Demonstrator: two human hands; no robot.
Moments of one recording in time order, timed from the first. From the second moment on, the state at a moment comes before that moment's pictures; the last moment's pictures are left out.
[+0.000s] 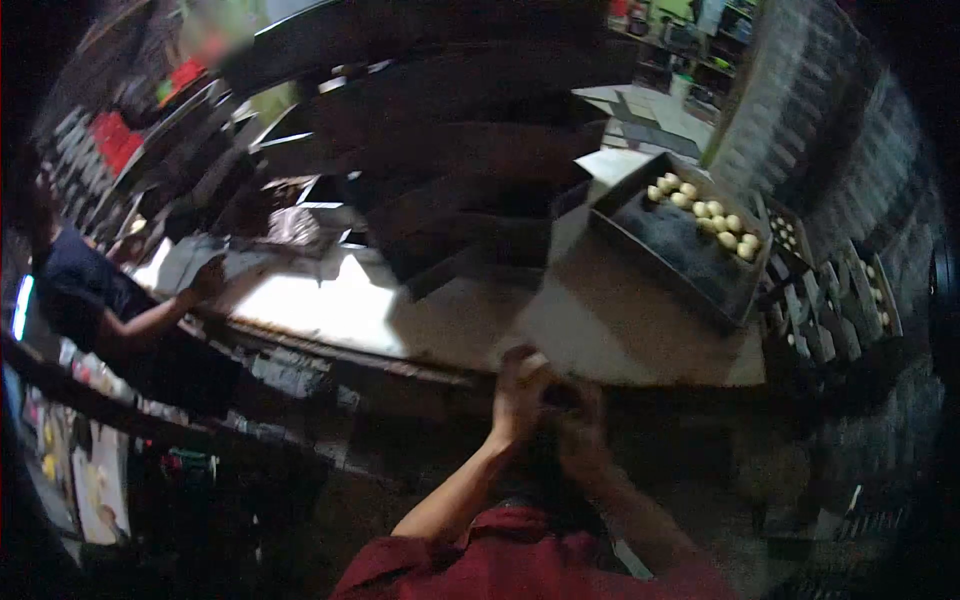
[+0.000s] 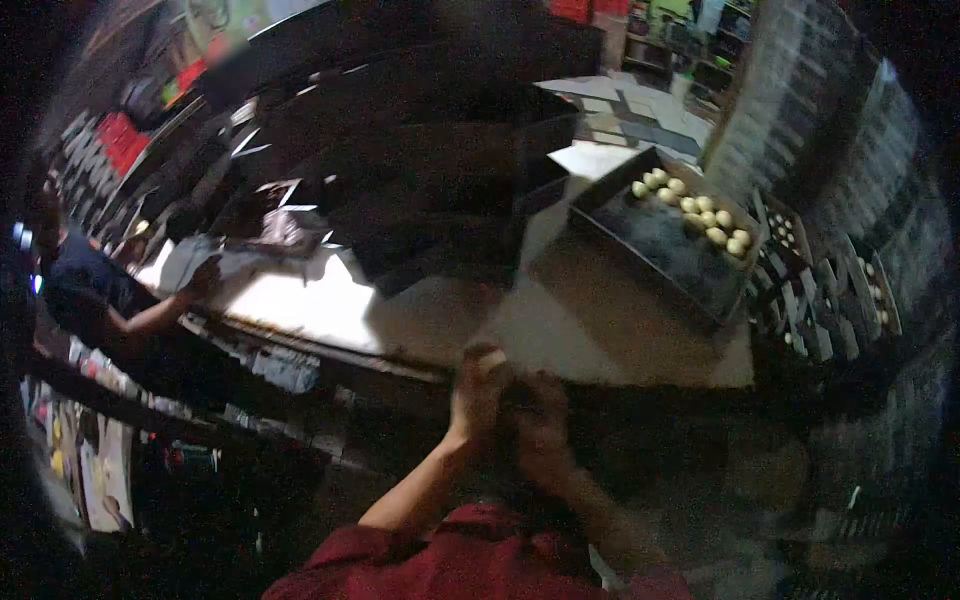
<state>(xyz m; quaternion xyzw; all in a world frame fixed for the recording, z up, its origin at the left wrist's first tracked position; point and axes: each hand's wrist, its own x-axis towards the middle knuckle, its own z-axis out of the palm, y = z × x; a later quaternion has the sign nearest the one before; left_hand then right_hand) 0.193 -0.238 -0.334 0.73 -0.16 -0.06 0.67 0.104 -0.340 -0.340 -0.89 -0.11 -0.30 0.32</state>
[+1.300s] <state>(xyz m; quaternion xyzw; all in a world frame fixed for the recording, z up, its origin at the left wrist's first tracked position) 0.451 -0.028 -0.376 0.91 -0.34 0.06 0.22 0.492 -0.248 0.141 -0.94 -0.14 -0.13 0.28</state>
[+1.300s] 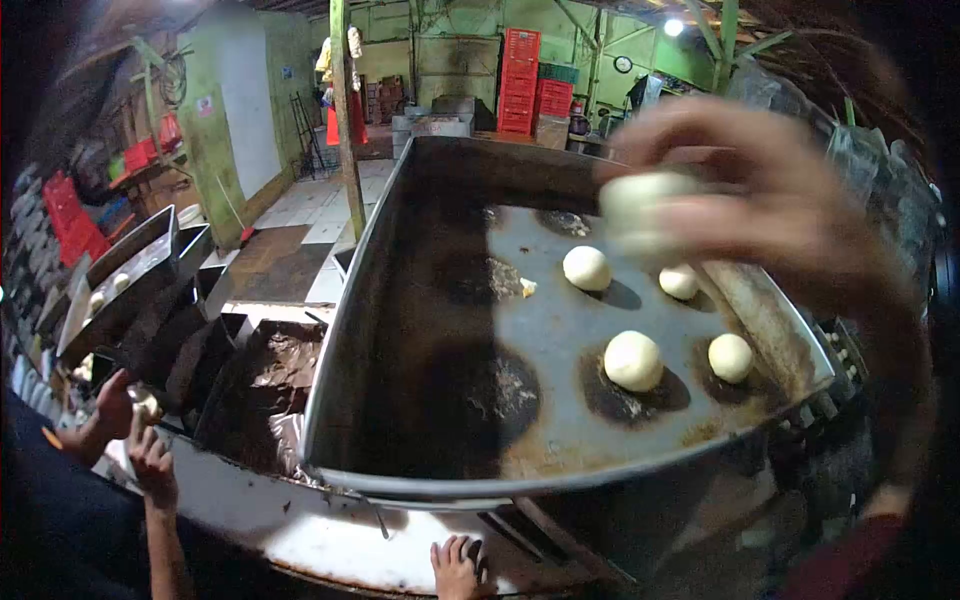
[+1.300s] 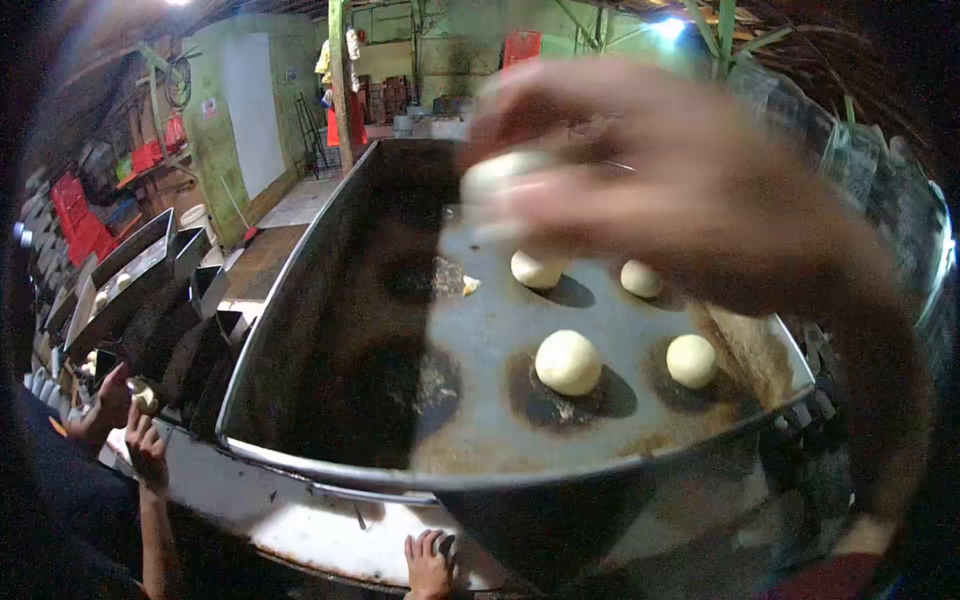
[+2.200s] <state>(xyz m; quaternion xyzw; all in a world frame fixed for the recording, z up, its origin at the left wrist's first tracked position) 0.162 -0.202 -0.418 0.83 0.18 0.22 0.48 0.260 -0.941 -0.396 -0.82 0.52 -0.15 0.17</state>
